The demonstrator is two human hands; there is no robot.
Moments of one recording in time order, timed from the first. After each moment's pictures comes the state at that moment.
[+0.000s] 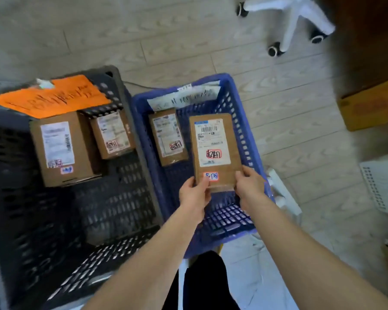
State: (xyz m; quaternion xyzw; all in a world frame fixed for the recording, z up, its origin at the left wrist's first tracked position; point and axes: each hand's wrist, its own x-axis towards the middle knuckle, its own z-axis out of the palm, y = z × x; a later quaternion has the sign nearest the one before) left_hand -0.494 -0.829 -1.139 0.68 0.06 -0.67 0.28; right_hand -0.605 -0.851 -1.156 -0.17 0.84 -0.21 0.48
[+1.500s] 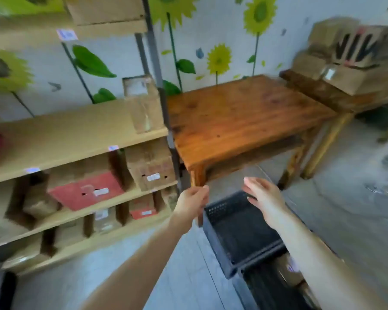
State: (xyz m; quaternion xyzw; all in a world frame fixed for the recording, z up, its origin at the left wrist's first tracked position) left_hand -0.192 -0.385 -0.580 0.71 0.12 -0.19 0.66; right_hand -0.204 -0.563 -0.564 -0.66 0.22 0.04 0.72
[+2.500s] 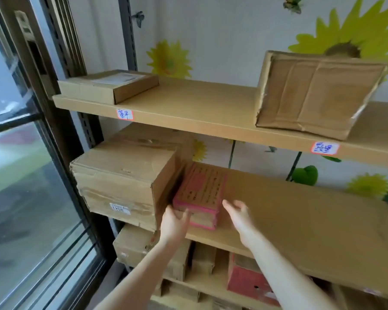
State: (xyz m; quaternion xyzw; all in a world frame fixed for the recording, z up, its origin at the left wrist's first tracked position) left_hand -0.124 0.301 -0.531 0.73 0.42 0.18 0.51; right_hand -0.009 0.179 -0.528 -0.78 -0.05 0.22 0.59
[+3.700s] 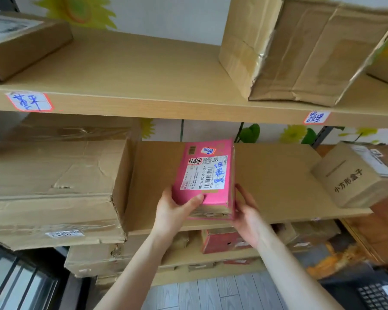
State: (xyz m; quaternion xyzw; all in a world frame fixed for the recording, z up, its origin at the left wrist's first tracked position) left_hand -0.087 0.310 -0.522 0.70 0.18 0.08 0.68; right_hand -0.024 0.133 -0.549 -0.47 0.05 0.21 0.85
